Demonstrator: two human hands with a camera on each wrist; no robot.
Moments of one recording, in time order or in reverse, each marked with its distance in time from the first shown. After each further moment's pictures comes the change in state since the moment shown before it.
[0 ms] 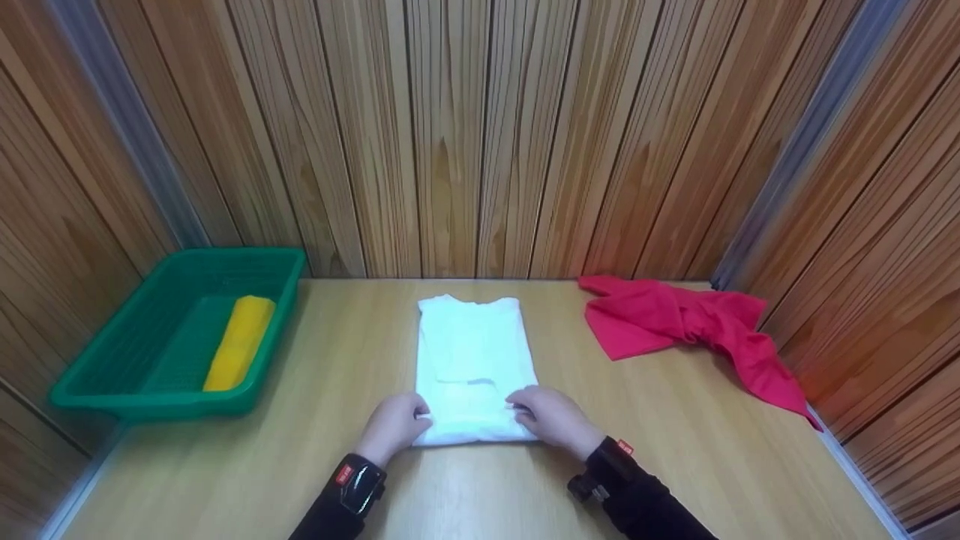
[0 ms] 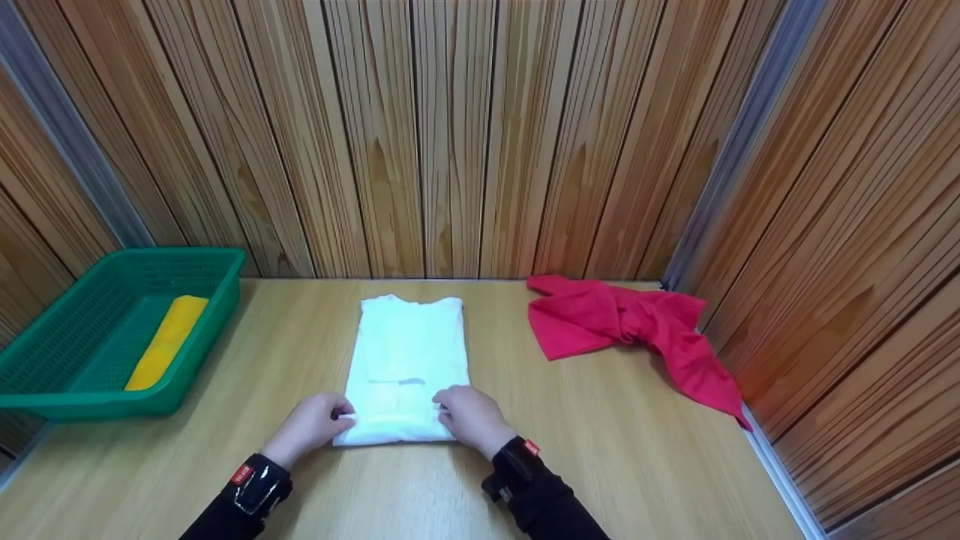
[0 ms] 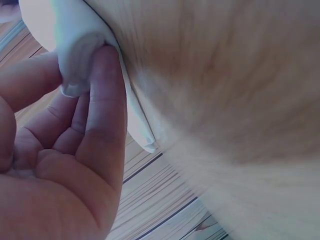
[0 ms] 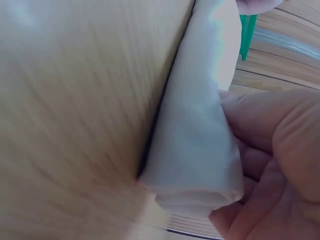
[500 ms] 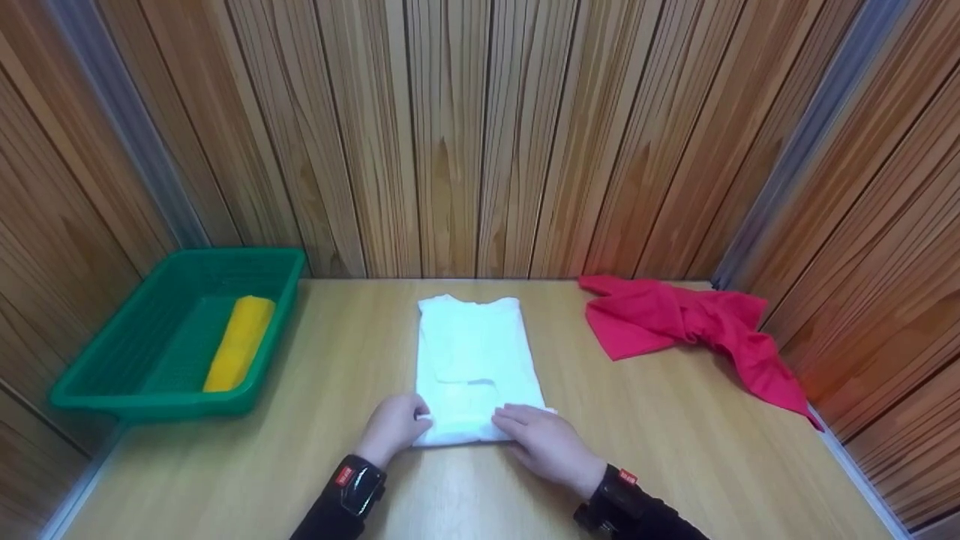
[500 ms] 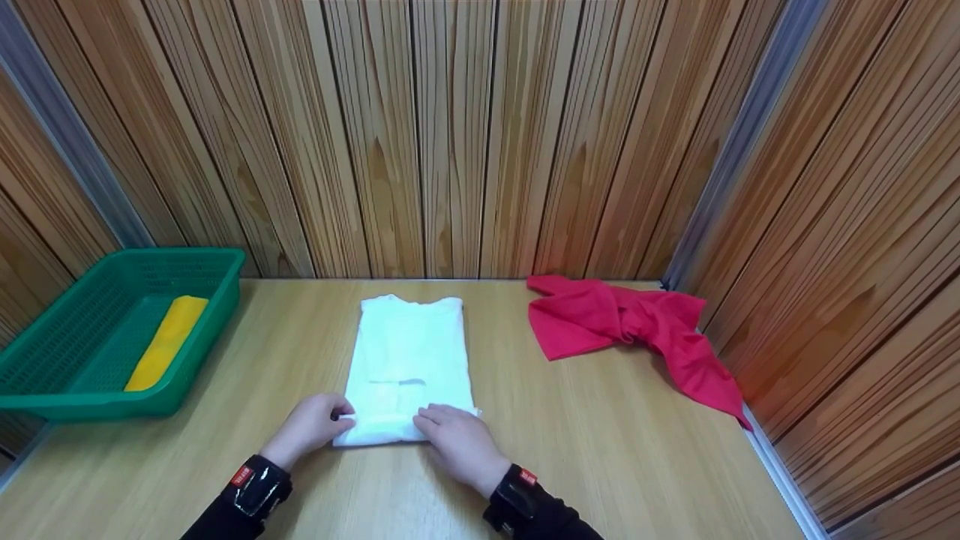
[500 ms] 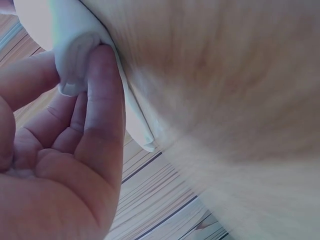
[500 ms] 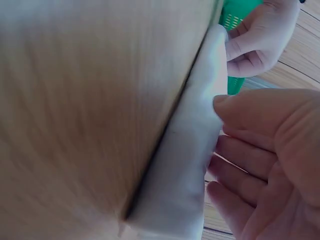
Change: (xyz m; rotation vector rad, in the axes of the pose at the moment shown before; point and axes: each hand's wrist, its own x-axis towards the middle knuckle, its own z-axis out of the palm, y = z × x) left_hand 0.001 -0.001 0.000 0.021 0.003 0.012; right_hand -0.029 -0.027 0.011 -0.200 0.141 -0.283
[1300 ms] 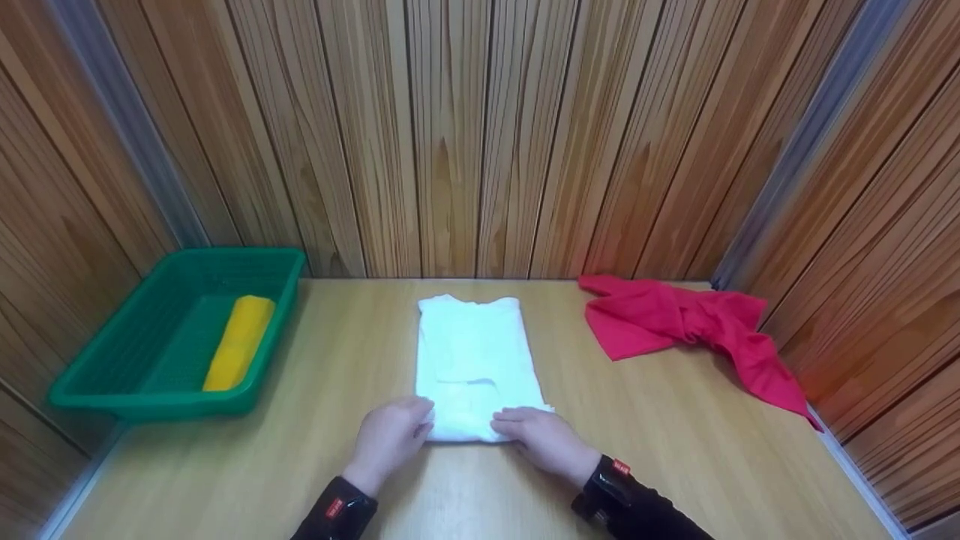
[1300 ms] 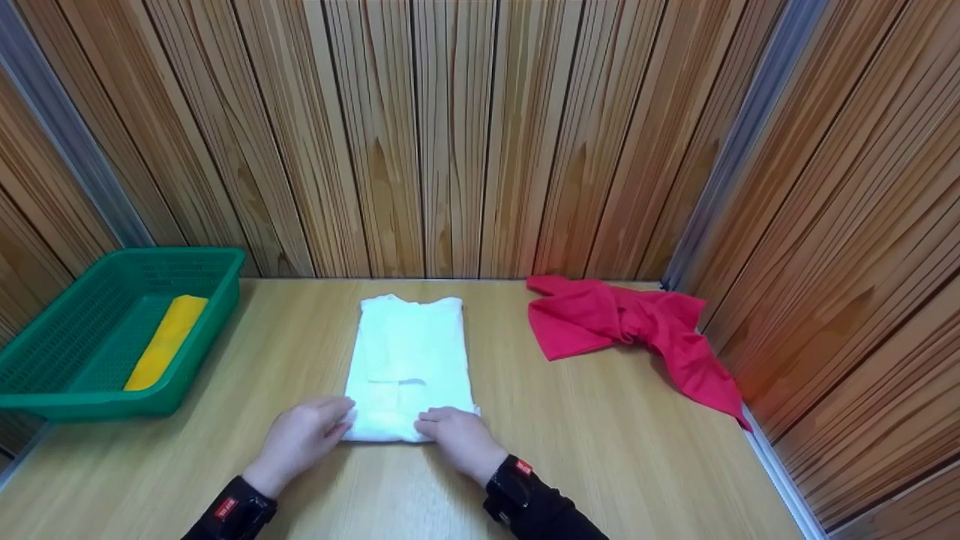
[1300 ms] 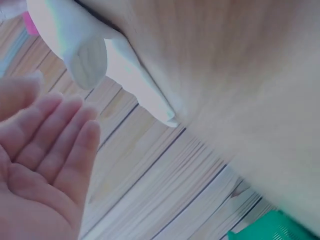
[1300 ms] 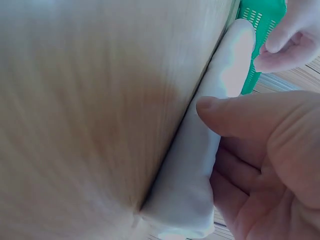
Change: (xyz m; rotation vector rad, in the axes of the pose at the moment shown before) left_hand -0.024 0.005 -0.003 0.286 0.315 0.441; right_hand 0.007 0.013 0.008 0.077 -0.090 0.016
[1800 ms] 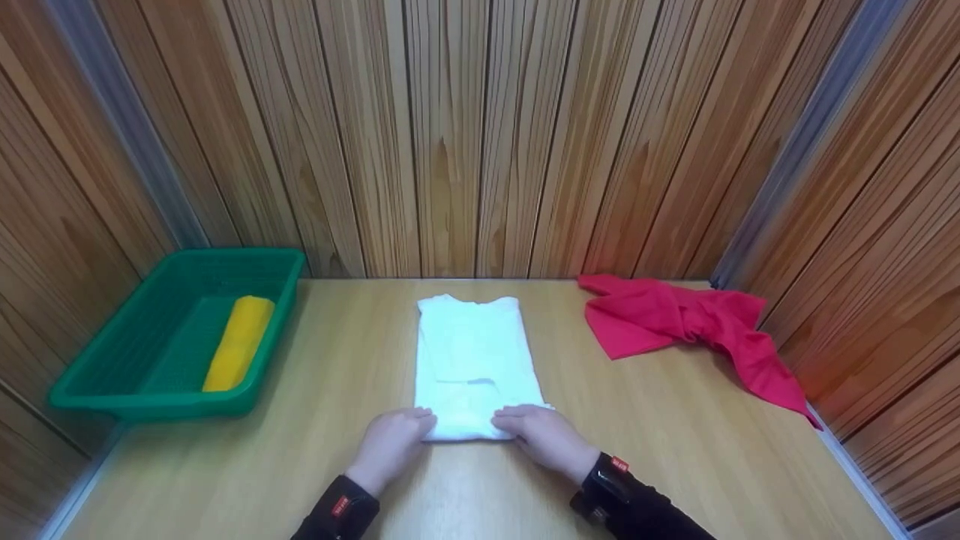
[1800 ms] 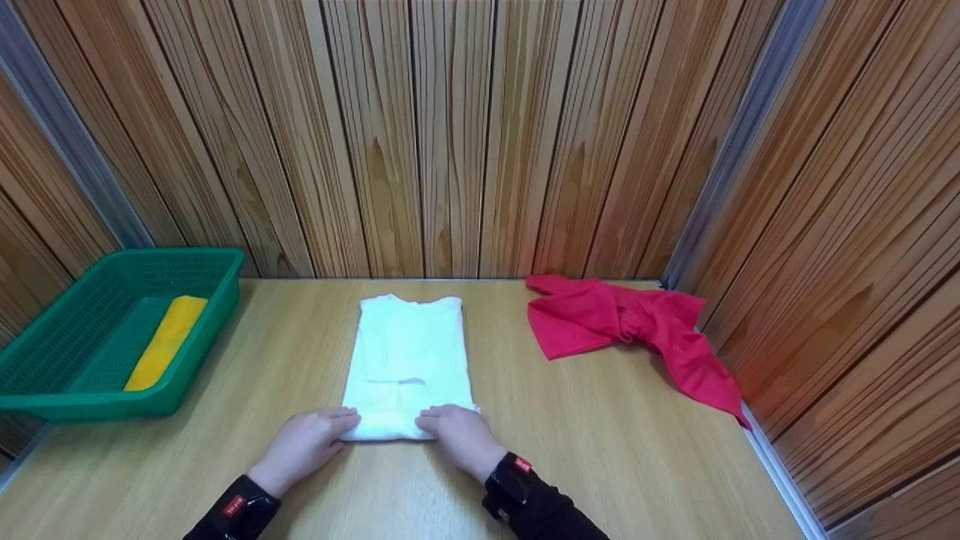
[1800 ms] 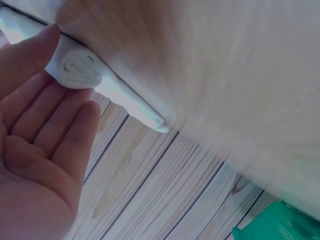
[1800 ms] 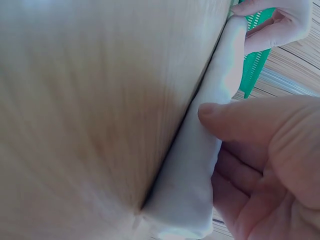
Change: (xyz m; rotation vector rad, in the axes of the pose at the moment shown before) left_hand -0.005 -0.003 0.010 0.101 -0.130 0.117; right_hand 0.003 -0.001 0.000 0.000 0.053 0.016
